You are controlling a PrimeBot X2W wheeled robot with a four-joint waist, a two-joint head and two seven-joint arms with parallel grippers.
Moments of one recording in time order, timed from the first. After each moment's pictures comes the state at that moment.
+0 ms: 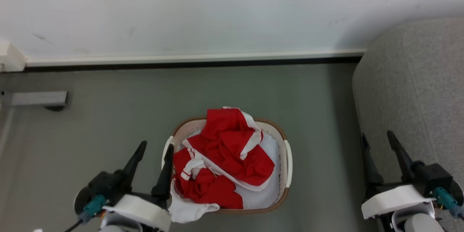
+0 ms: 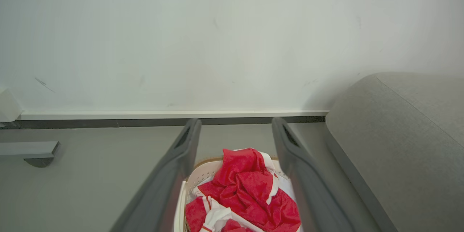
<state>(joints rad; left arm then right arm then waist) -0.17 0.11 -0.13 0.27 -0.22 -0.13 -0.26 -0.25 -0.05 0.05 0.41 0.21 0.13 -0.26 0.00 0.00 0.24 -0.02</state>
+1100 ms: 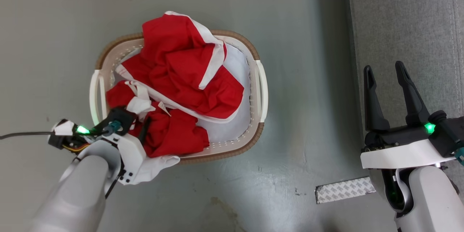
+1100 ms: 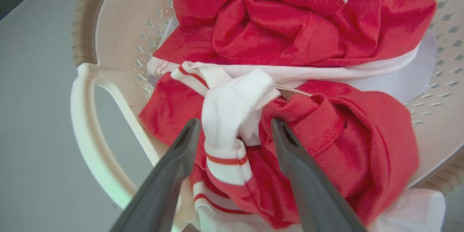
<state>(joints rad) -0.76 0.31 -0.51 0.96 -0.06 -0.07 -0.17 -0.43 -0.05 0.09 0.20 0.27 0.13 -0.26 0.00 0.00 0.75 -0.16</state>
